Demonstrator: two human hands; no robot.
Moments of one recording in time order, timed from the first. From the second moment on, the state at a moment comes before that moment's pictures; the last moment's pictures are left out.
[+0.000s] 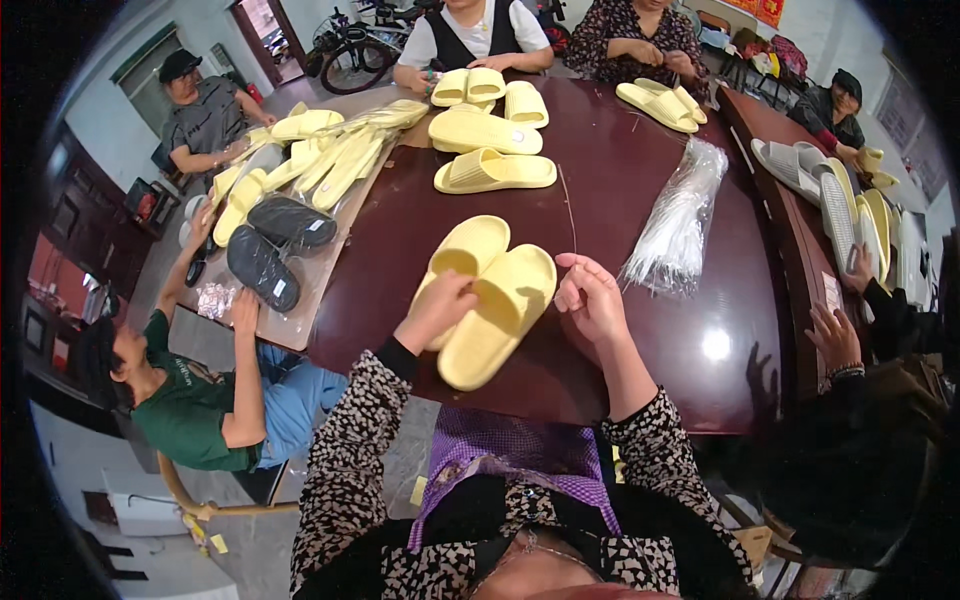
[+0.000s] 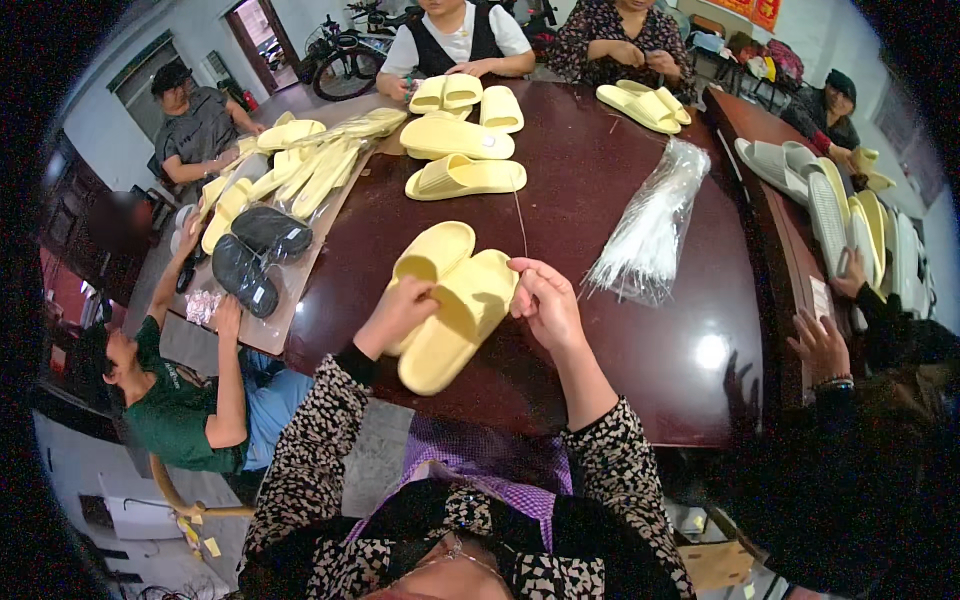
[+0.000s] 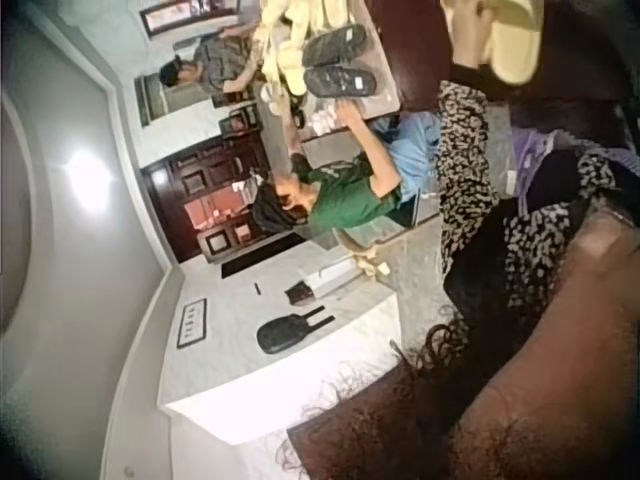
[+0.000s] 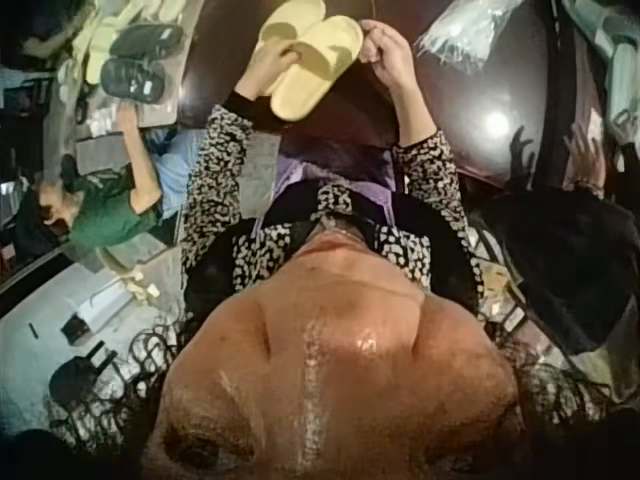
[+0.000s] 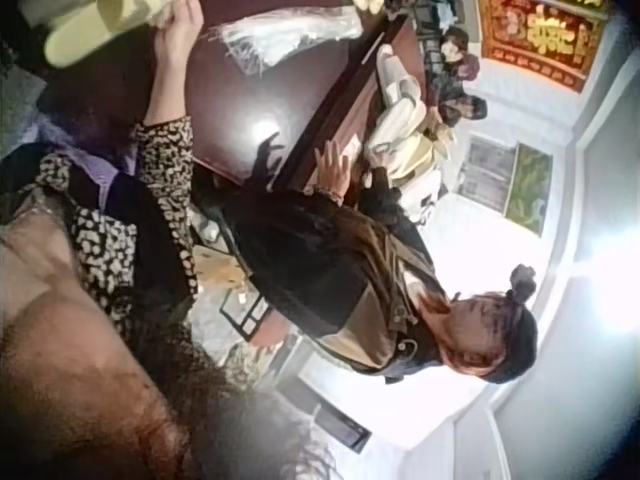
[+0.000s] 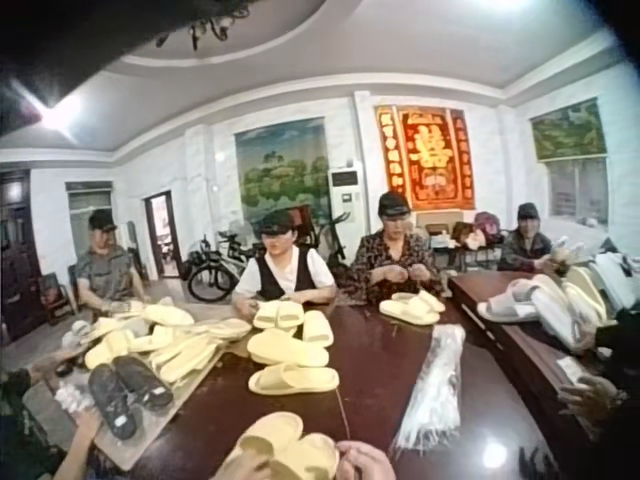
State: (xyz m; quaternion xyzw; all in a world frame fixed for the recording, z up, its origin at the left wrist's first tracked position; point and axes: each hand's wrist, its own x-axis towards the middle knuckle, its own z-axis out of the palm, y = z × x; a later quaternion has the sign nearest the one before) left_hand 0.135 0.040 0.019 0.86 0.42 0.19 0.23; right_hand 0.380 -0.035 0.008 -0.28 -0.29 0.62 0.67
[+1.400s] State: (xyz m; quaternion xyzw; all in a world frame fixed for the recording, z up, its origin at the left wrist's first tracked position) left_hand 0.162 -0.075 0.093 0.88 0.26 0.33 0.21; right_hand 0.367 -0.113 0.103 -0.34 -0.46 0.42 0.70
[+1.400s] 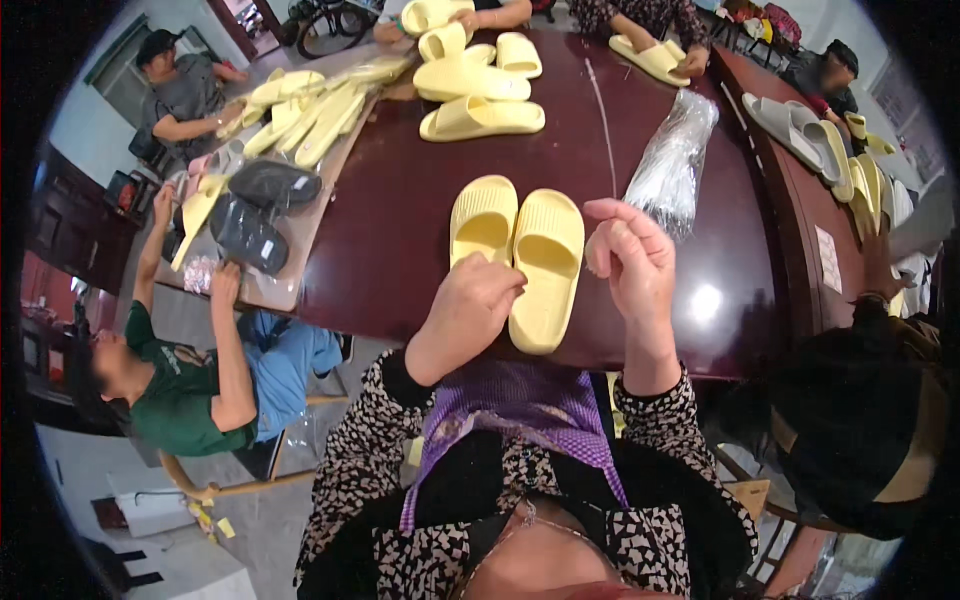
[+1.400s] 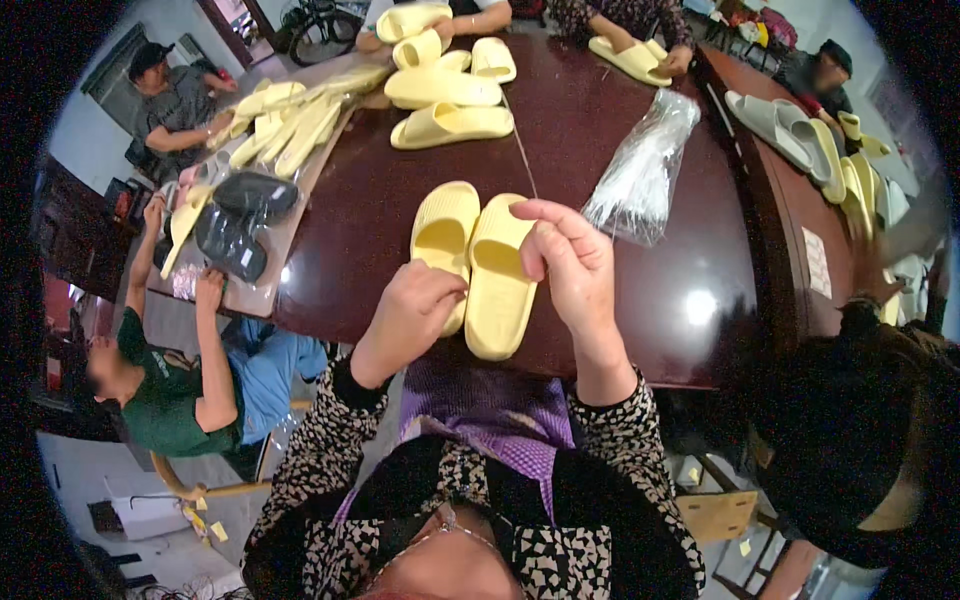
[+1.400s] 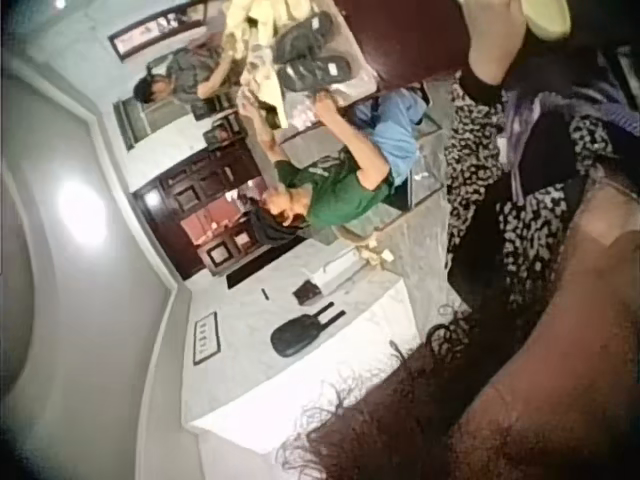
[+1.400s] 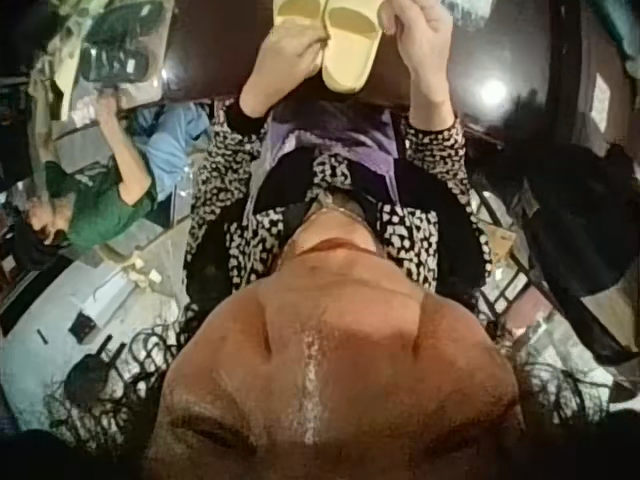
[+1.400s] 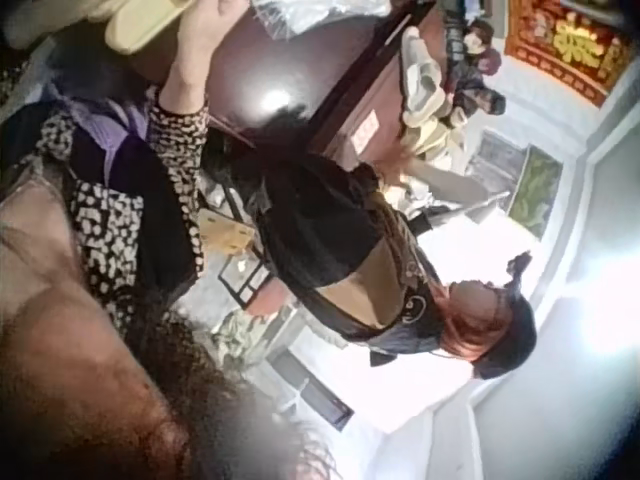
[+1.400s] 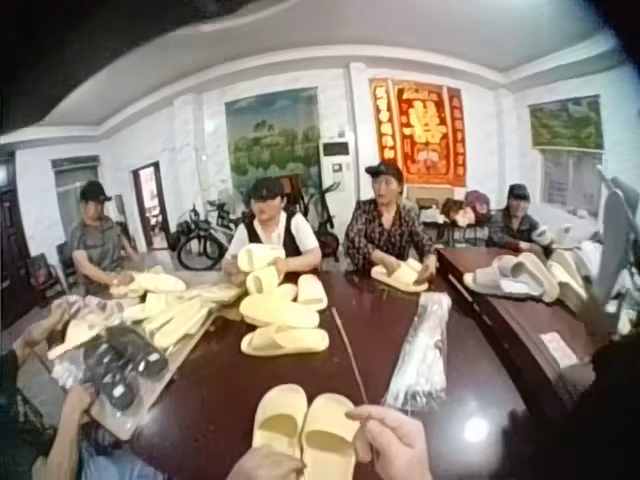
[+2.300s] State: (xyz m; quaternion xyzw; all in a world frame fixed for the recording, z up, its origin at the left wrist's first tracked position) left_hand 0.138 -0.094 0.029 0.89 0.23 0.33 0.20; right_hand 0.364 -0.140 0.014 -0.50 -0.19 0.66 0.53
